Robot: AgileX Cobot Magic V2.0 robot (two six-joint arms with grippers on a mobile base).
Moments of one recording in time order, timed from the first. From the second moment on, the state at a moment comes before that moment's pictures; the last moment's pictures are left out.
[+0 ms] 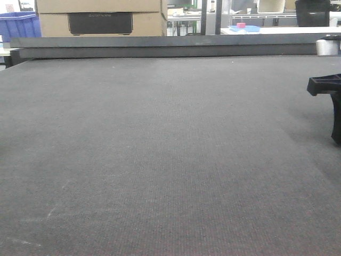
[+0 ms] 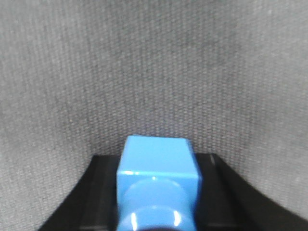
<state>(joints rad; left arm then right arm) 0.00 1.20 -1.10 0.00 1.01 -0.16 -0.03 1.73 -1.16 0.06 0.95 0.11</state>
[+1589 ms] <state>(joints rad) 0.01 1.69 -1.25 0.04 1.00 0.00 -0.03 1.56 -1.23 0.06 0.98 0.09</state>
